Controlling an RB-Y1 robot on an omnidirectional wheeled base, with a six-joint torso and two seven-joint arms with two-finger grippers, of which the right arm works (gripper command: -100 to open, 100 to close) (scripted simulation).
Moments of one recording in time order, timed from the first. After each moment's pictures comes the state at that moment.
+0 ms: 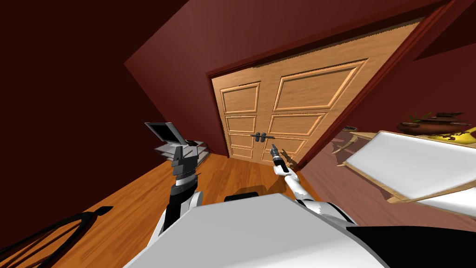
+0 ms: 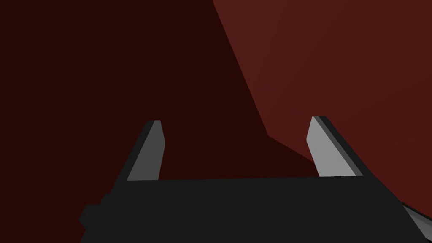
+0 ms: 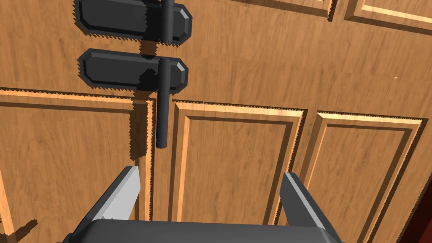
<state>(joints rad) -0.15 -0.35 -0.21 -0.93 -0.18 -0.57 -0.06</state>
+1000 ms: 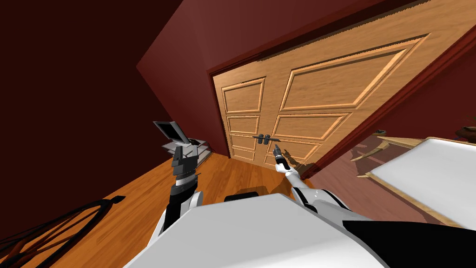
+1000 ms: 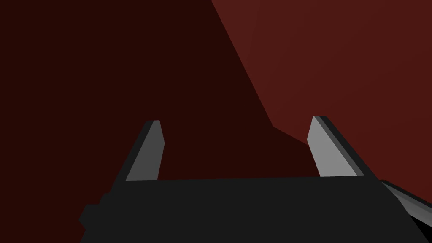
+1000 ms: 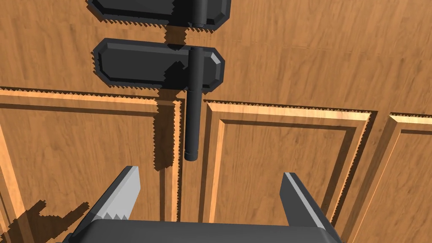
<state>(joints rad) -0.28 -0.41 -0.24 -0.67 -0.24 -0.57 -0.08</state>
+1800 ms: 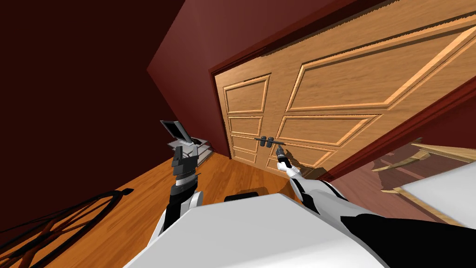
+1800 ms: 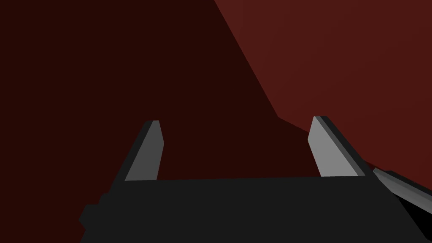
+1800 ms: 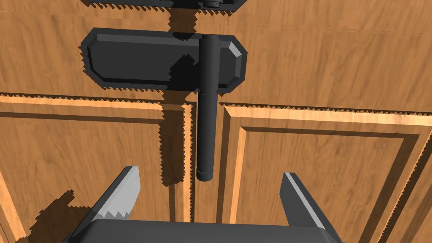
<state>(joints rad) -0.39 -0.47 -0.26 -0.46 -0.29 -0.58 -0.10</state>
